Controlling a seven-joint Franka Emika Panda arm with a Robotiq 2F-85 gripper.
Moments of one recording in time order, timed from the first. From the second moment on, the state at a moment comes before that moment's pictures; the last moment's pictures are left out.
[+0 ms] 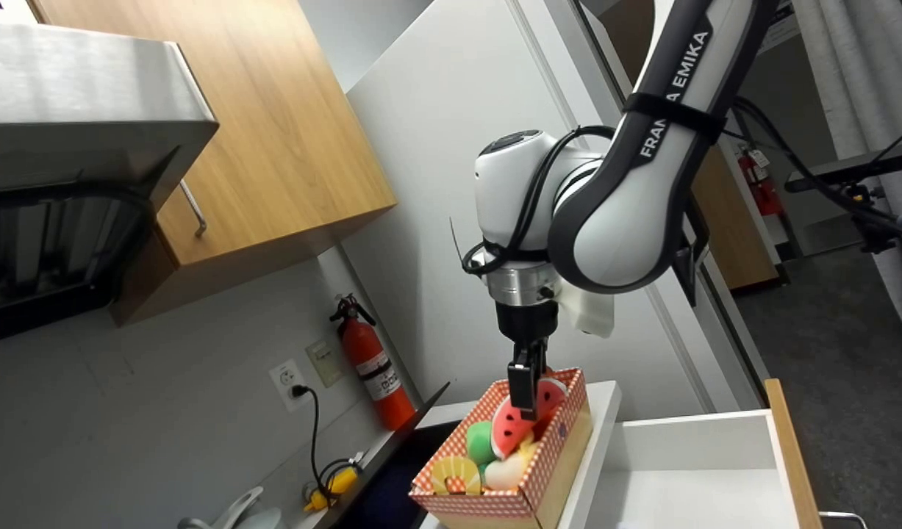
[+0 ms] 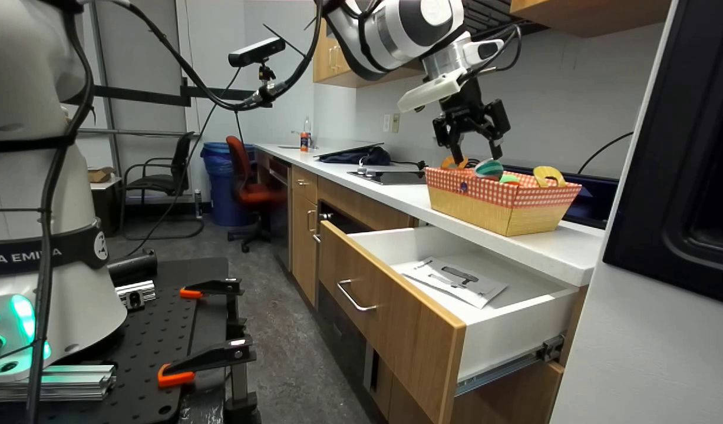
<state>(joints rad) 0.06 0.20 0.00 -2.08 -0.34 2.72 0.10</state>
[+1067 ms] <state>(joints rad) 0.08 0.21 -0.02 -2.06 -0.34 2.72 0.10</state>
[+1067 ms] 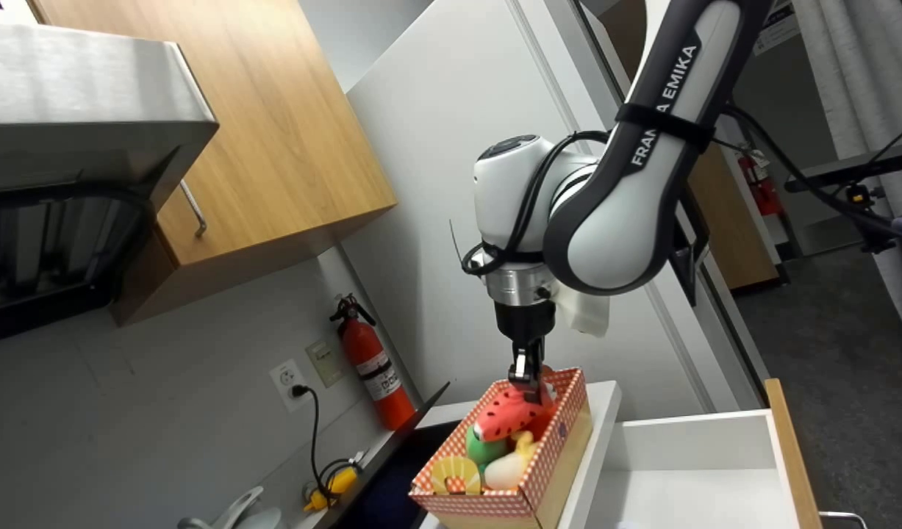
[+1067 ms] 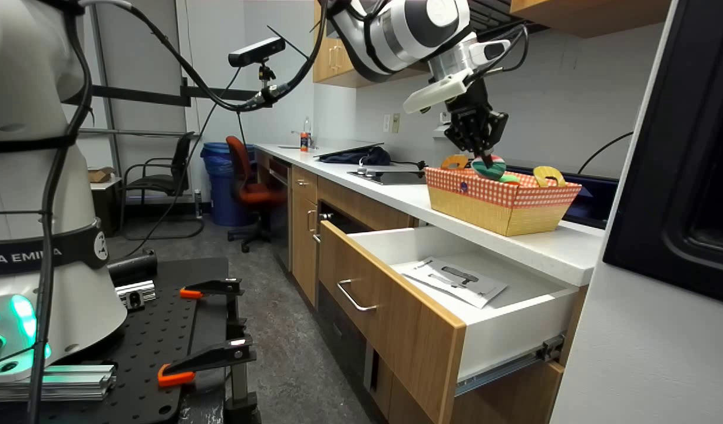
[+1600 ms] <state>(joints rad) 0.07 0.07 -0.02 -2.10 -0.34 2.70 0.11</state>
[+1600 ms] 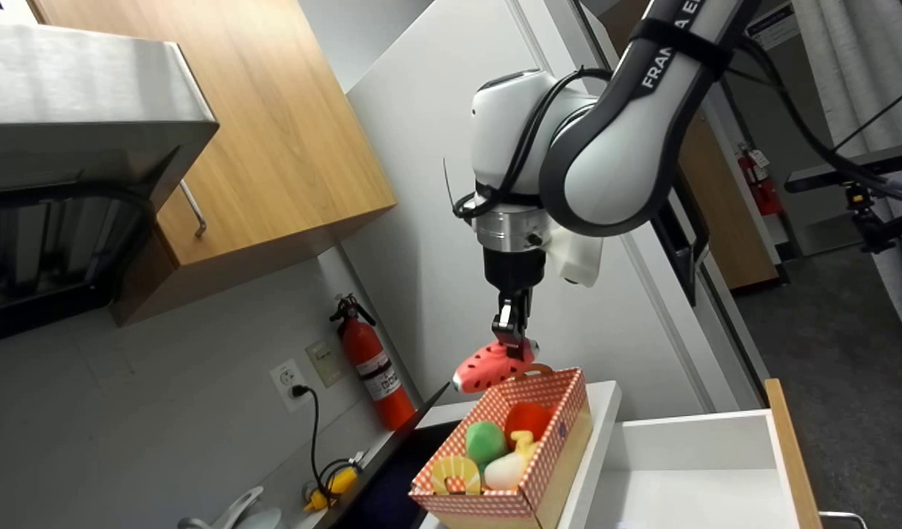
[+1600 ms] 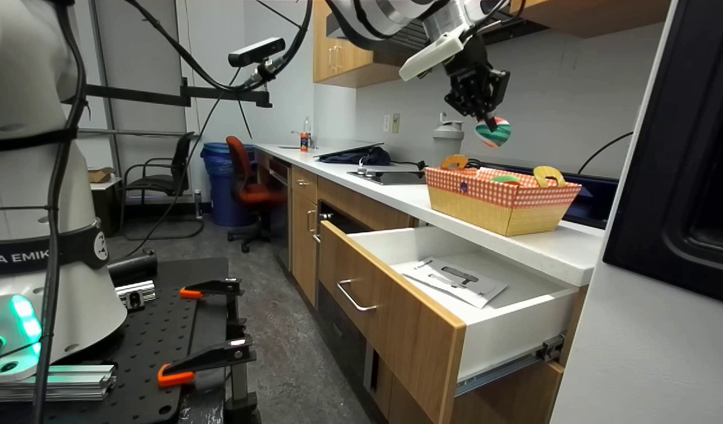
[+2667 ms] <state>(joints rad) 0.05 -0.16 0.01 -2.29 -0.25 2.31 0.06</state>
